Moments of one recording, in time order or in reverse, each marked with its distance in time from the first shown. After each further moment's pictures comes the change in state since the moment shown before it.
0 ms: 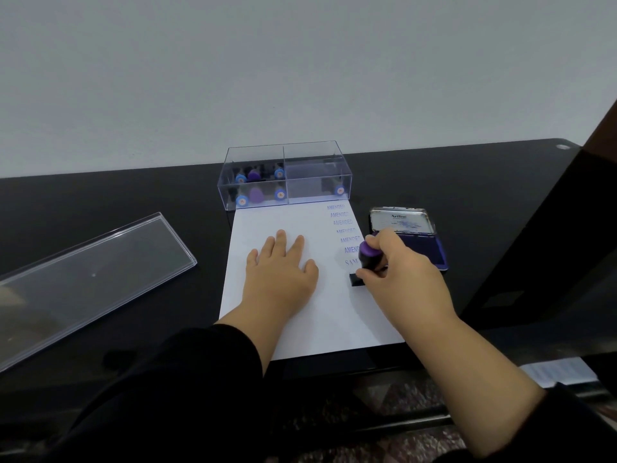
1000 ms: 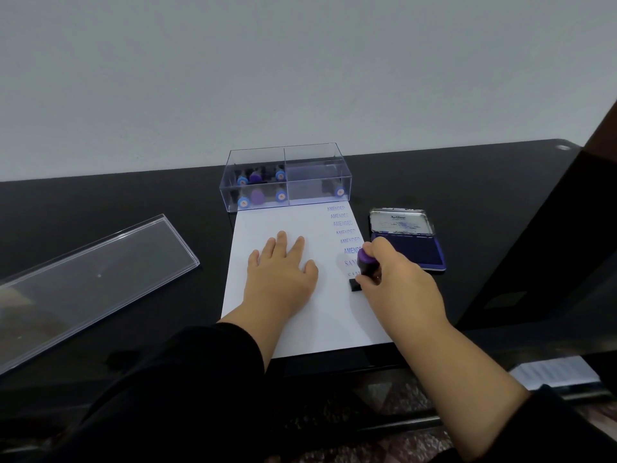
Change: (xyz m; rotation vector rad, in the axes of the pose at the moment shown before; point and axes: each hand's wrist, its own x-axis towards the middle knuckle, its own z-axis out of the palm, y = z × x) left_hand 0.000 0.000 0.000 0.011 -0.008 -0.006; right_hand -0.007 0.003 0.007 -0.061 0.014 -0.038
